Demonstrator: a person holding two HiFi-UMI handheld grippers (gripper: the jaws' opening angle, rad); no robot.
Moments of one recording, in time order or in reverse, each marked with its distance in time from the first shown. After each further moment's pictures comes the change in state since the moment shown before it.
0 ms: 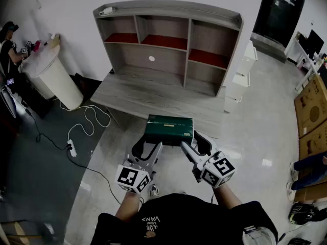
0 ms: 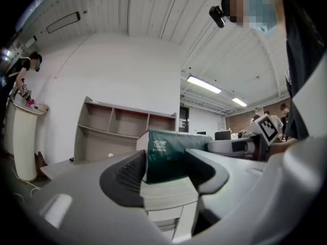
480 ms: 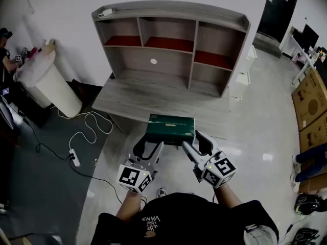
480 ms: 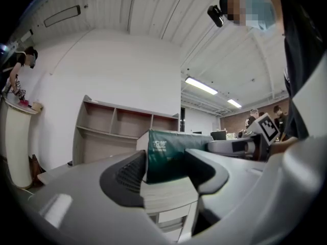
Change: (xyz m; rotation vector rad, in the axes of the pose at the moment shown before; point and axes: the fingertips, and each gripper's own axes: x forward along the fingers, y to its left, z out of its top) left arm -0.005 0.069 0.005 0.009 -0.002 -0.068; right arm 0.060 0.026 -0.010 -0.016 -0.022 -0.068
